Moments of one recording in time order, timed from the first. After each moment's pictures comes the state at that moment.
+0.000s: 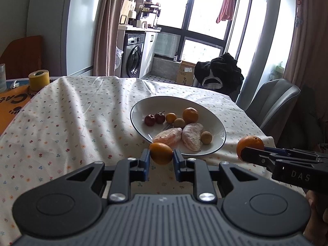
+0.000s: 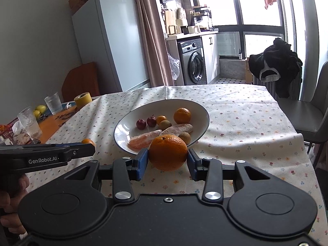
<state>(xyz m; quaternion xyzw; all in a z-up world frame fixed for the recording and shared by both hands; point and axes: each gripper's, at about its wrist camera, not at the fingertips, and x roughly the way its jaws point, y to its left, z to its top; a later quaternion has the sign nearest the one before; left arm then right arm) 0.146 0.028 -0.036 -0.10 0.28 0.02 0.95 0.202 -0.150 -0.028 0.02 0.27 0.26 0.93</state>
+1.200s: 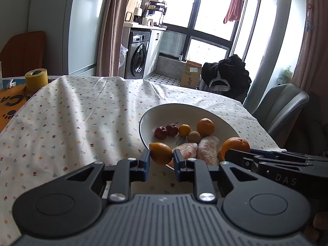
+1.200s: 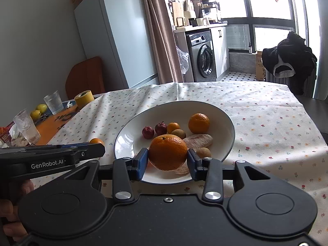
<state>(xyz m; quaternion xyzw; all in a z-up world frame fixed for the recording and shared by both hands) 0.196 0.055 -0.043 -0.11 0.29 0.03 0.95 0.255 -0.106 -0.038 0.02 0.29 0.29 0.91</state>
